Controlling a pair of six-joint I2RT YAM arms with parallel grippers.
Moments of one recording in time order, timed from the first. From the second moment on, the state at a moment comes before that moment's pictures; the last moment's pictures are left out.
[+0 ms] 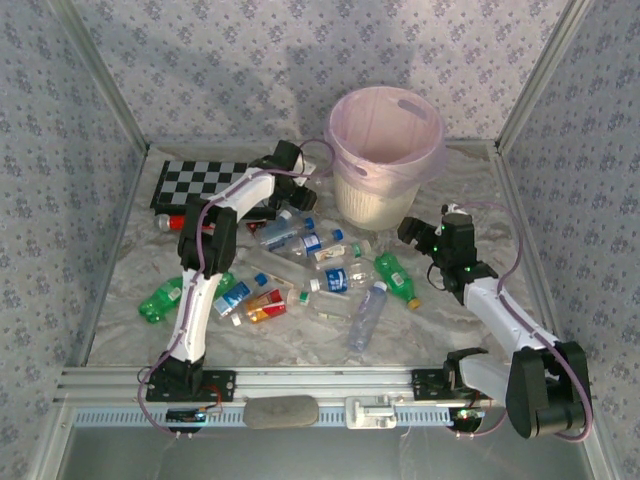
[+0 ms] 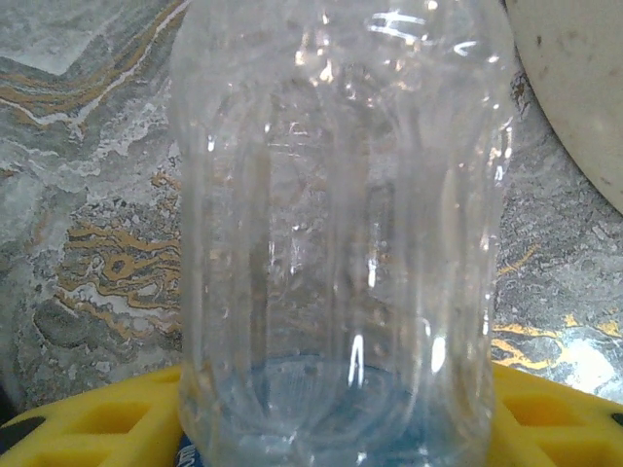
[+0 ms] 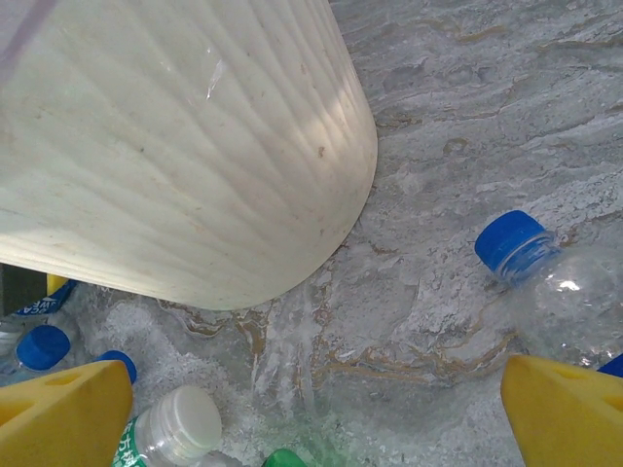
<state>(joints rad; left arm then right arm) -0.43 2.36 1.95 -0.65 0.15 0.10 0.16 1.09 0.56 -0.03 -0.02 0.53</state>
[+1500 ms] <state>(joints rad) -0.52 1.78 1.79 0.01 0.22 -0.32 0.05 1.22 0.63 -0.11 -0.17 0.60</state>
